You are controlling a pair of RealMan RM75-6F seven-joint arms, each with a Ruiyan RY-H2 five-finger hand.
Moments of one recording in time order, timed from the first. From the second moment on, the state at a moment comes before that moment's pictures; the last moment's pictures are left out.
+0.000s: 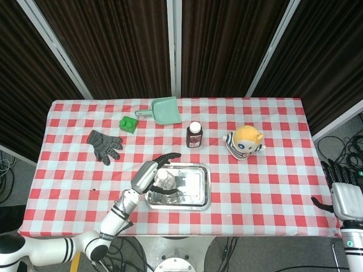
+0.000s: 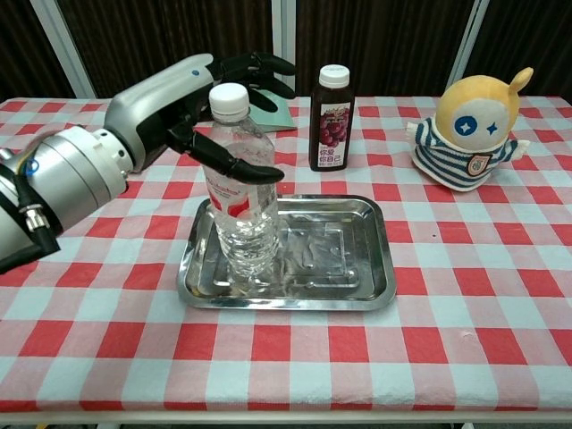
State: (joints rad) left arm -0.66 -1.75 -0.20 -1.54 1.41 1.12 -0.31; right arm 0.11 -1.15 0.09 -1.48 -1.37 1.35 0.03
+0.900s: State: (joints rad) left arm -0.56 -1.24 -0.36 -1.73 1.29 1.20 -0.11; right arm 0.10 -1.12 0.09 -1.50 -1.41 1.38 0.08
